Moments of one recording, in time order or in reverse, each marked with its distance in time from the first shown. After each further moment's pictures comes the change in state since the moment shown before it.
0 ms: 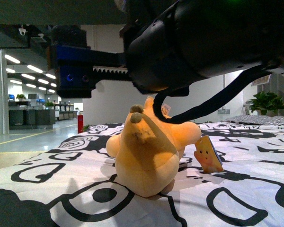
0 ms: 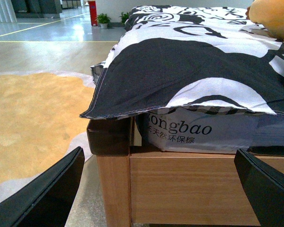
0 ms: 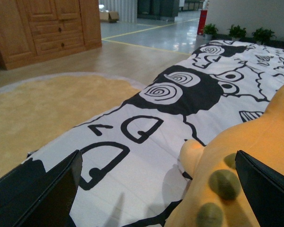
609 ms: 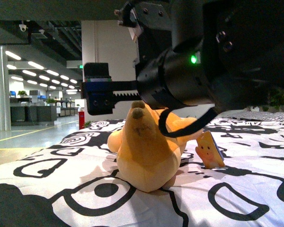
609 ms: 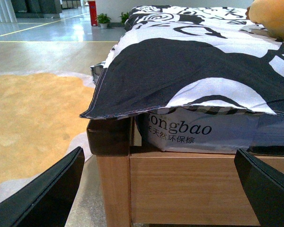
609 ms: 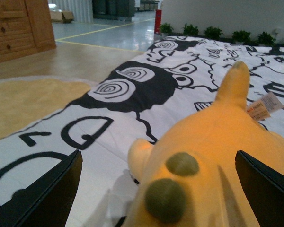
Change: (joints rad) left arm 0.000 0.000 0.000 0.000 0.000 0.000; right arm -0.058 0.125 0.019 0.127 0.144 -0.007
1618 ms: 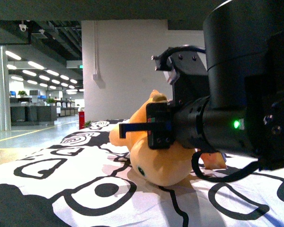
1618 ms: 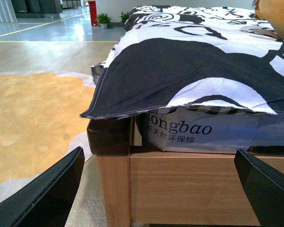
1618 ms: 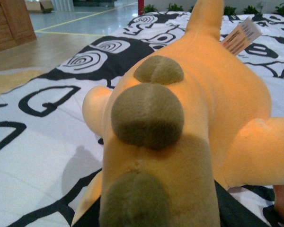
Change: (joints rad) left arm 0.000 0.000 0.000 0.000 0.000 0.000; right arm -0.081 -0.012 -0.152 0.096 -0.006 0.072
